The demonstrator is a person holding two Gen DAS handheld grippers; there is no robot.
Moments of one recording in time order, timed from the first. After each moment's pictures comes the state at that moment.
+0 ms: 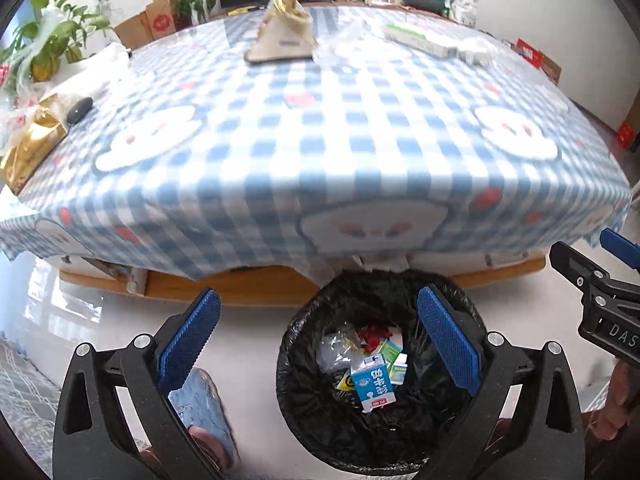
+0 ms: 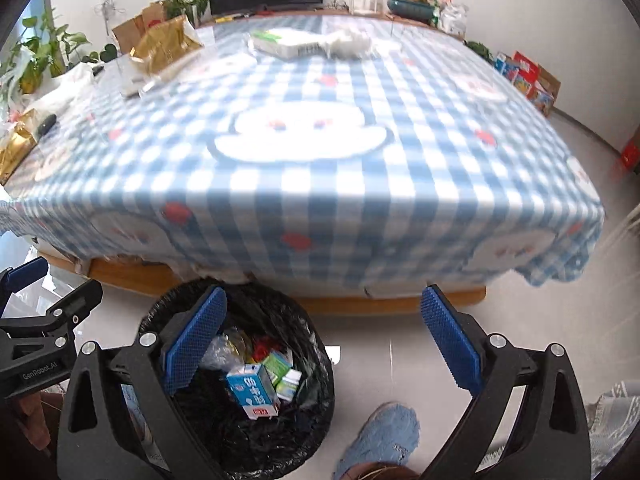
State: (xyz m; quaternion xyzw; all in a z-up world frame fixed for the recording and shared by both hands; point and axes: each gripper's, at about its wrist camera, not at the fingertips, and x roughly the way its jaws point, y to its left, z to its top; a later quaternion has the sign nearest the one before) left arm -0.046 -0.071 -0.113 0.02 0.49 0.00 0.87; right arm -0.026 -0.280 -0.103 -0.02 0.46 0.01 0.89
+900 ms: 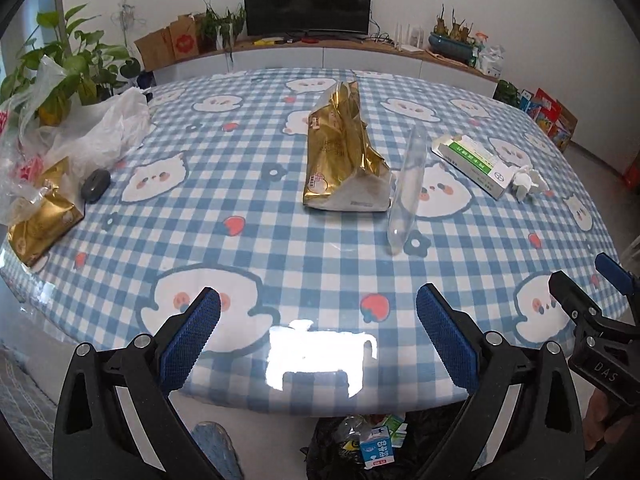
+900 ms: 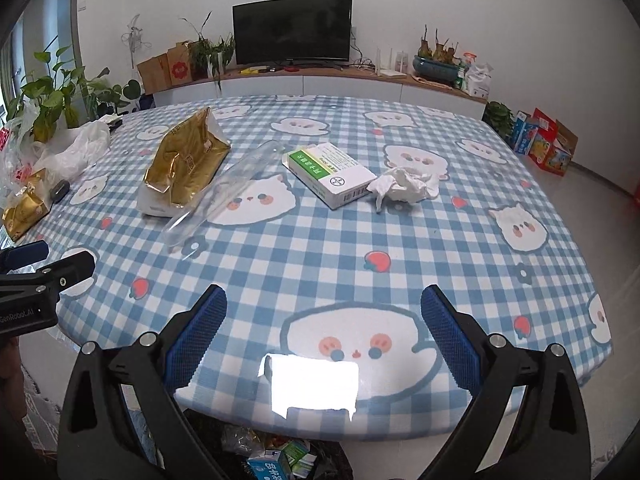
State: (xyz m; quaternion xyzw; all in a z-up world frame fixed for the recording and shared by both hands) left arm 0.068 -0.017 -0.032 -0.02 0.45 0.03 0.89; right arm 0.077 -0.239 -0.036 -0.04 0.38 0.05 0.92
